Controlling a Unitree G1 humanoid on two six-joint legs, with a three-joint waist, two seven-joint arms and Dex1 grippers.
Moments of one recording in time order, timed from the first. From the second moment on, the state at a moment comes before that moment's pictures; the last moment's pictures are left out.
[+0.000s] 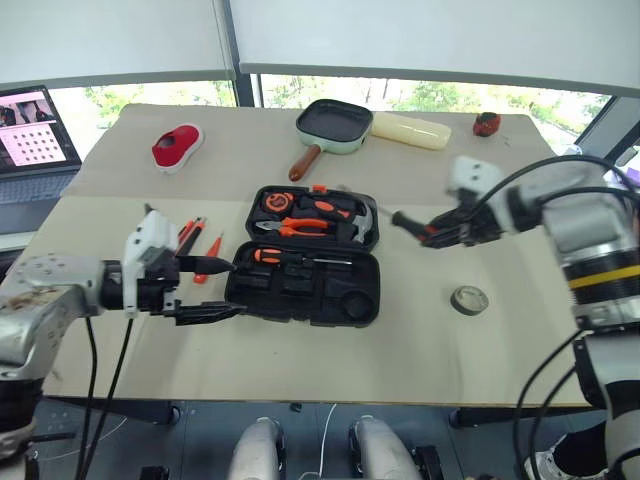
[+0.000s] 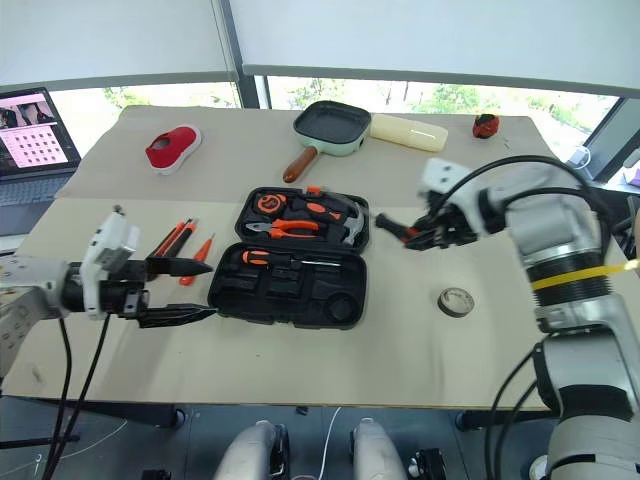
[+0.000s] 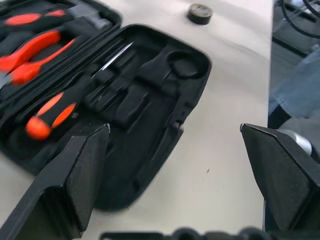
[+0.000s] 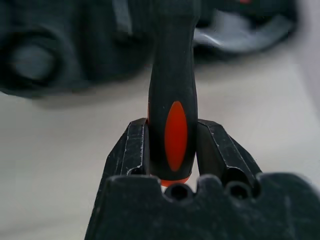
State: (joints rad) left arm -0.22 1.00 0.22 -0.26 -0.67 0.70 -1.24; right arm -0.97 -0.74 0.33 0.23 -0.07 0.56 1.46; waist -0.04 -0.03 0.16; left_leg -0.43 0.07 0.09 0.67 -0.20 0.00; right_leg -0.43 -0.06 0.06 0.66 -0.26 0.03
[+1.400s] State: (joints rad) left arm -0.27 1.01 0.24 -0.33 -0.71 0.72 -1.15; right arm -1.02 -0.56 0.41 0.21 -0.03 0.66 1.38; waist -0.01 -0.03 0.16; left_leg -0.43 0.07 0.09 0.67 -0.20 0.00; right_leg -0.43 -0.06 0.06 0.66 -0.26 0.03
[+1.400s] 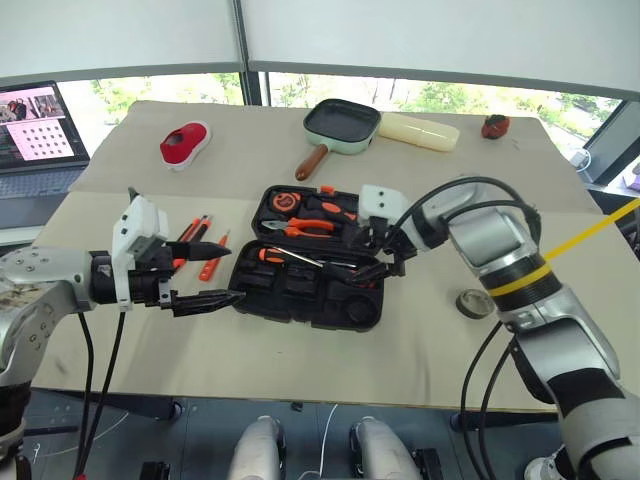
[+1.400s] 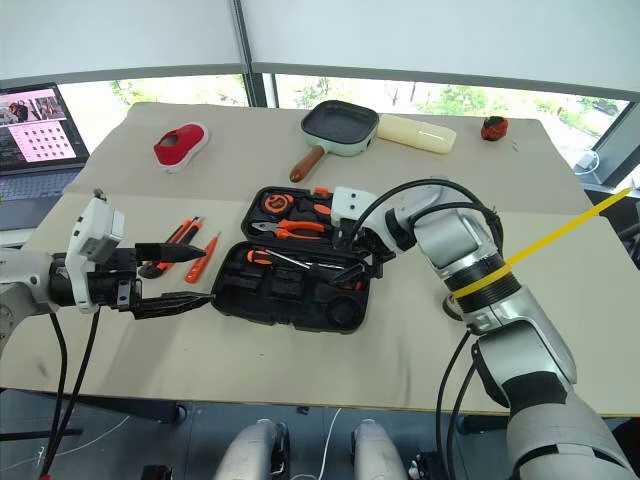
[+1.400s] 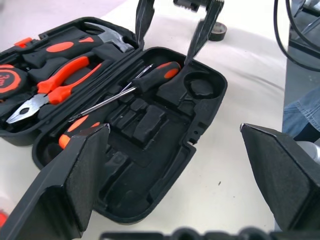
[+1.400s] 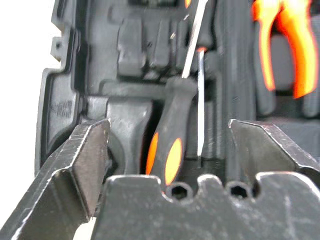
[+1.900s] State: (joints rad) left arm -0.32 0.99 0.19 -0.29 -0.70 0.70 -1.15; right arm -0.86 -0.46 0.37 0.08 -0.01 0.76 1.08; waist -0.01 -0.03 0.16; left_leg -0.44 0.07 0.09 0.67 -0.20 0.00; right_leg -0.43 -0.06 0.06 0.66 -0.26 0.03
